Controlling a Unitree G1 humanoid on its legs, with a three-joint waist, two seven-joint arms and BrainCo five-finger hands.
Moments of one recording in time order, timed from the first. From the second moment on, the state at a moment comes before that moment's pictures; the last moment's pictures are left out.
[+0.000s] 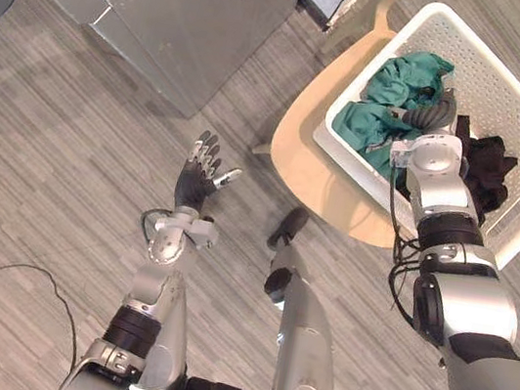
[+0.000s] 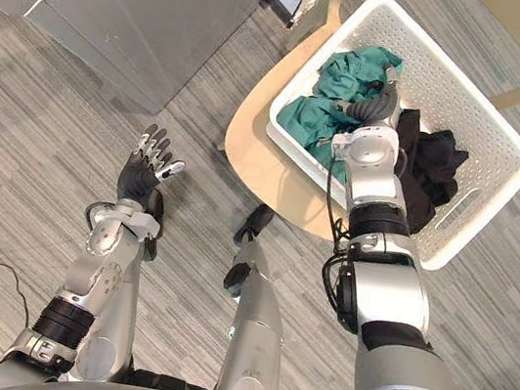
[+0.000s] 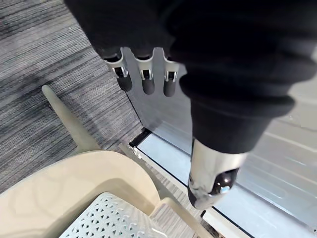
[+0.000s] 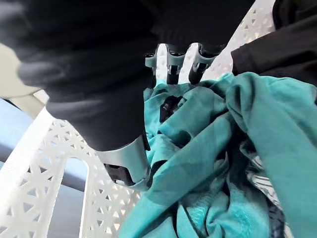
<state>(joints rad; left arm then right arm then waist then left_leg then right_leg) -0.22 -0.03 -0.16 0.14 -0.40 -0.14 0.15 -1.05 -0.49 0.05 0.91 -0.08 0.07 -0.26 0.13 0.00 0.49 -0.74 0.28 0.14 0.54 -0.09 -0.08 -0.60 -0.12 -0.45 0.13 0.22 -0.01</state>
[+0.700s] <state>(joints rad) -0.20 -0.05 -0.14 0.13 -0.43 -0.14 0.12 -1.16 -0.60 0.47 1.13 -0.20 0.04 -0.09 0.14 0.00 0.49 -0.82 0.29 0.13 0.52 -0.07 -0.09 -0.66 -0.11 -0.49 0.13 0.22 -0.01</state>
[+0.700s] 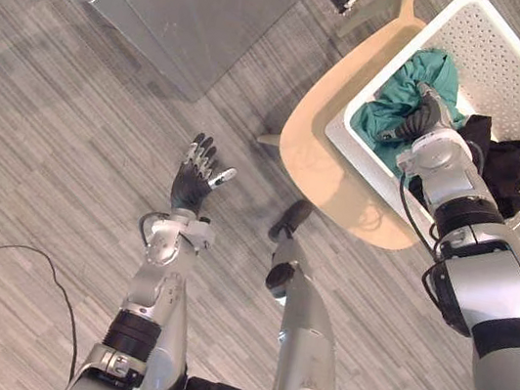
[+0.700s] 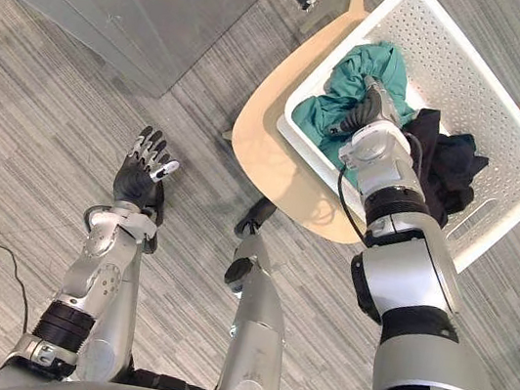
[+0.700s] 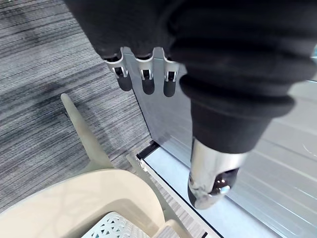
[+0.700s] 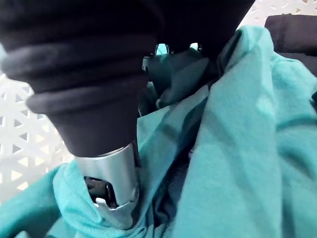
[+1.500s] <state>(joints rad) -0.22 -0.08 -0.07 0.13 -0.43 -0.13 0.13 -1.10 -0.54 0.24 1.13 0.36 -0.01 -0.16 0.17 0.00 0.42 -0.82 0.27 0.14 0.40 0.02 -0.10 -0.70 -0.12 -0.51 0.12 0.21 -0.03</state>
